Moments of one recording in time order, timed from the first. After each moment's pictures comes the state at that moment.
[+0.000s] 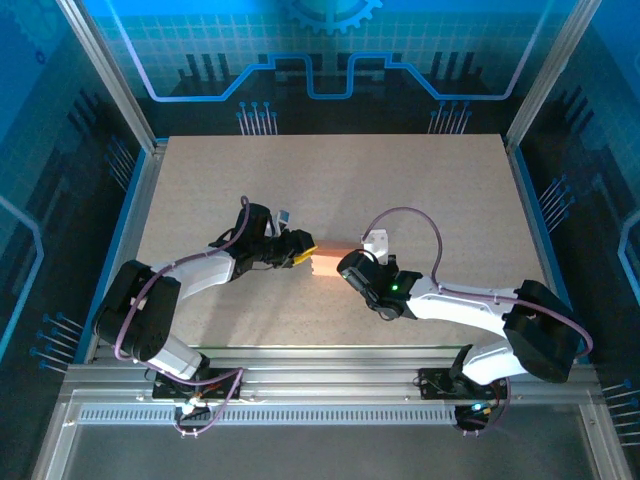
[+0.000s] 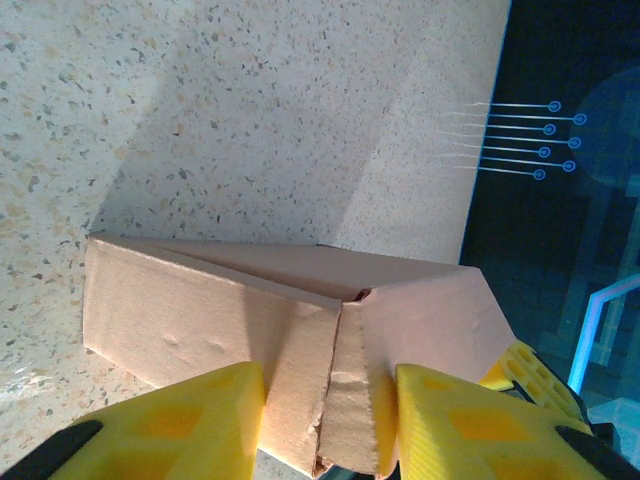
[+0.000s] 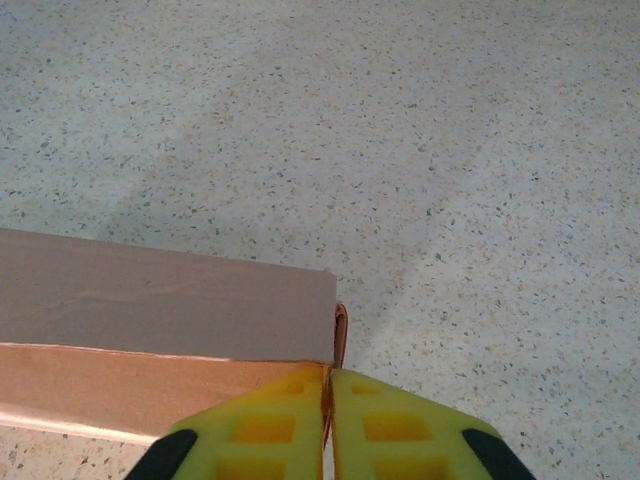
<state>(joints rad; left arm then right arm) -0.38 1.53 0.73 0.12 0.61 -1.06 0.95 1.39 0.73 -0.25 0.79 0.64</state>
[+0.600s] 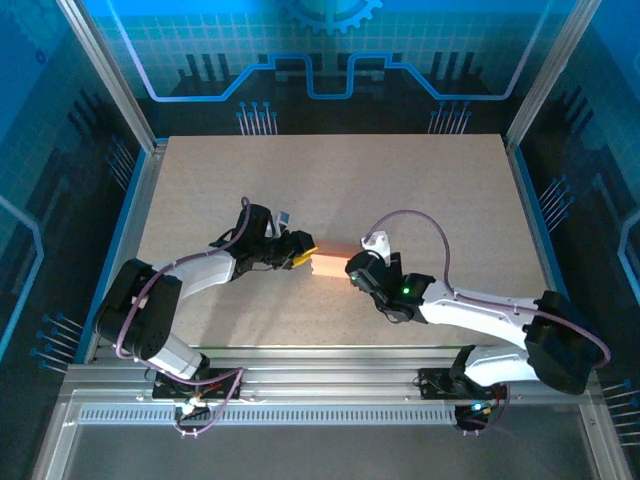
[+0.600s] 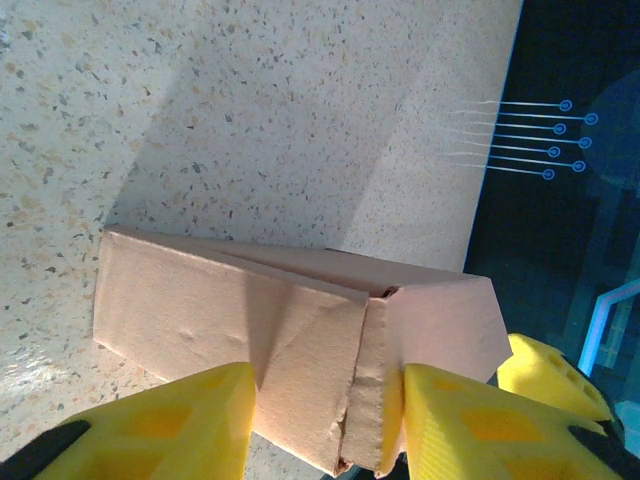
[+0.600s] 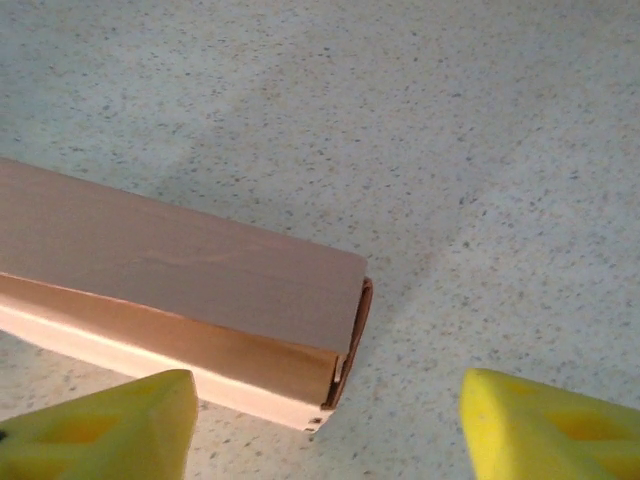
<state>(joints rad) -0.38 1.54 0.73 0.10 0.61 -1.06 0.95 1.27 0.70 -0.28 0.66 0.54</state>
